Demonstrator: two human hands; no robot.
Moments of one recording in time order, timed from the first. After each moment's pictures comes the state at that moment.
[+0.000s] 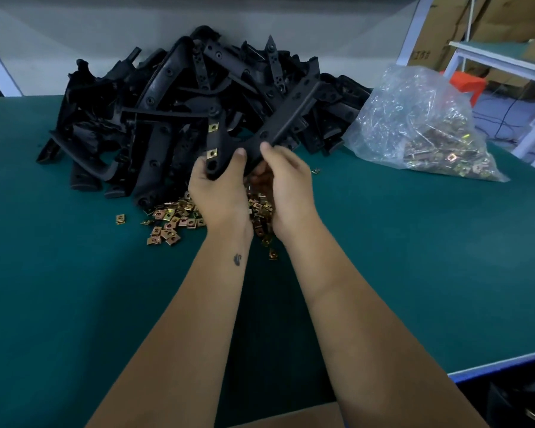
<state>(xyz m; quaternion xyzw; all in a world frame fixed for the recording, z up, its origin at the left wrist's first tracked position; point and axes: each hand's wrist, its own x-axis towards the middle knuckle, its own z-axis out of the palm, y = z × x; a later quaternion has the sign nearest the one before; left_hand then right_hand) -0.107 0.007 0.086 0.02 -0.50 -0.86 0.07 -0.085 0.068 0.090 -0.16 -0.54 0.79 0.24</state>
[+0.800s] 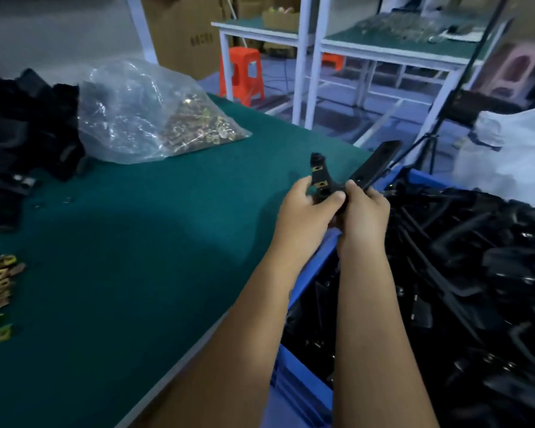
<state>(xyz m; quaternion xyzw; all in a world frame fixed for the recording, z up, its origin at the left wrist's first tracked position) 0.161 0.229 0.075 -0.37 -0.54 -0.62 -0.43 0.227 0.281 0.065 -0.50 -0.34 0.54 0.58</state>
